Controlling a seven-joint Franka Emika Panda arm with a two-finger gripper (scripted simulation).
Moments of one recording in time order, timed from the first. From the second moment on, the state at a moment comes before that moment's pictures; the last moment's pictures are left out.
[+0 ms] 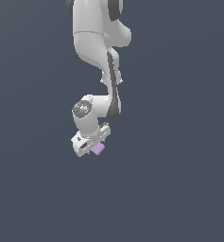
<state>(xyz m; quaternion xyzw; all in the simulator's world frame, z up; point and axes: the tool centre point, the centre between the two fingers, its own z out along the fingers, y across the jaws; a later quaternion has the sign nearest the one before) 0.002 -0.084 0.012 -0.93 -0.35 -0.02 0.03</state>
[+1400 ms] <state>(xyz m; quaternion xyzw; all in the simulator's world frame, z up) -0.020 -0.154 0.052 -0.93 -0.36 -0.02 0.03</state>
